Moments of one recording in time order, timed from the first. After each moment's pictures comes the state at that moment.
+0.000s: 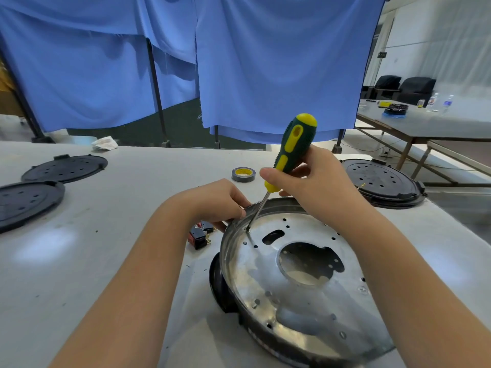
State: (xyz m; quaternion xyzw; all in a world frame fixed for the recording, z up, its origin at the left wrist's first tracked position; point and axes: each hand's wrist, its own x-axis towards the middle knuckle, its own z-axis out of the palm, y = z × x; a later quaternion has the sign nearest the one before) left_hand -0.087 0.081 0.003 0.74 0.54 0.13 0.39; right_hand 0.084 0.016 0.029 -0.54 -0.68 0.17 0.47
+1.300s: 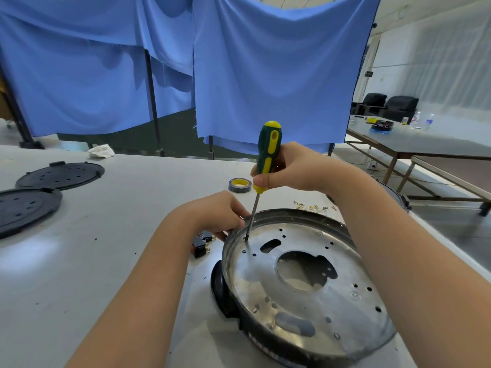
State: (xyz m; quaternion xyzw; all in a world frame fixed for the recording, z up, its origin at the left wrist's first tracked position) left_hand -0.089 0.078 0.005 0.74 0.53 0.13 0.38; right_hand 0.083 0.059 0.073 -0.54 -0.77 0.25 0.25
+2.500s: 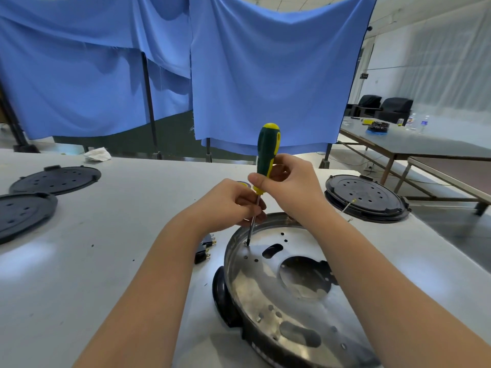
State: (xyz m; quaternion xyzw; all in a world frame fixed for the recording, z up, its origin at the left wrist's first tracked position) left_hand -0.084 0.081 0.003 0.75 0.40 0.31 0.42; right_hand 0.064 0.059 0.023 -0.49 -0.64 0.19 0.55
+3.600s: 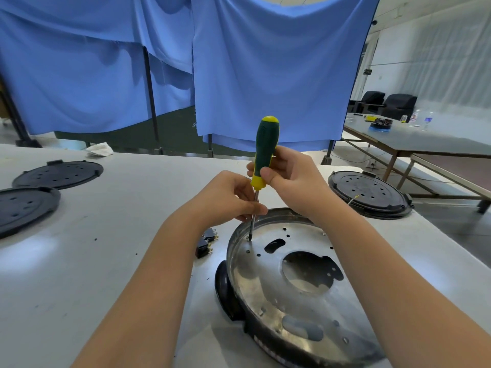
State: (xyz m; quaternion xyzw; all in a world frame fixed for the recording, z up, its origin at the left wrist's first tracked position) left_hand -0.088 0.087 0.000 0.75 0.42 0.35 0.37; right_hand 0.065 0.048 0.031 -0.43 -0.70 0.27 0.50
